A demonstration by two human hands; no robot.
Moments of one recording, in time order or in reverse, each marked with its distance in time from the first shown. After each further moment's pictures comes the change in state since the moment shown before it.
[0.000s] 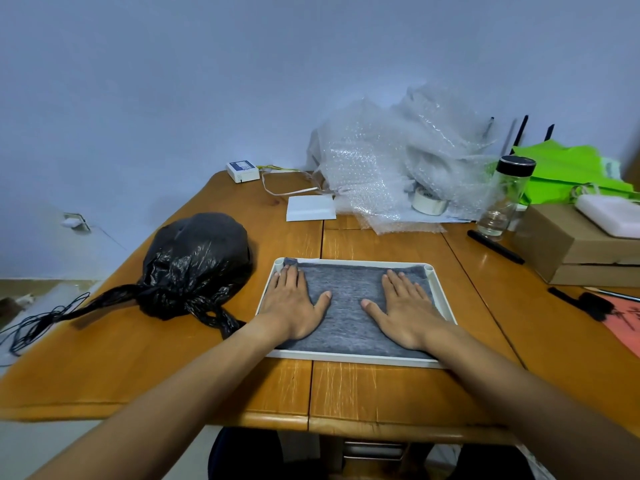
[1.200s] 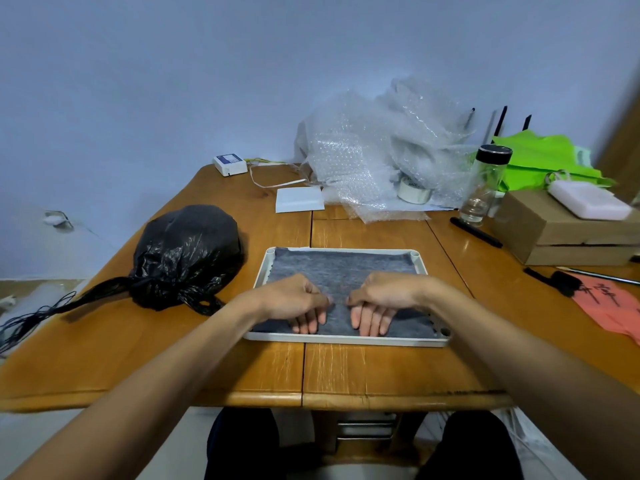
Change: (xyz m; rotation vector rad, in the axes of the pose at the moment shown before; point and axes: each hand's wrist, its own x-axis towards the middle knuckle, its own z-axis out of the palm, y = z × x) left_hand -0.033 0.010 -0.043 -0.813 -0.517 0.171; right_hand -0.021 -0.025 -0.052 0.668 -0.536 -0.060
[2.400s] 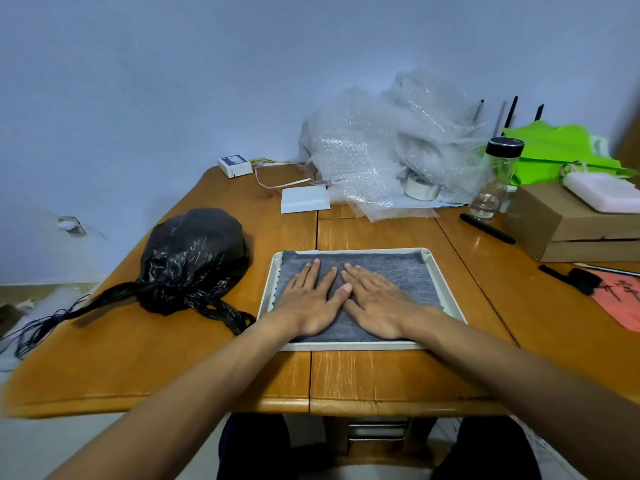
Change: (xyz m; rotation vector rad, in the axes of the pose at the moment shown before) left_hand 0.042 -0.021 0.026 0.674 0.309 -0.114; right_hand 0.045 0.032 0.030 -0.764 0.393 -0.179
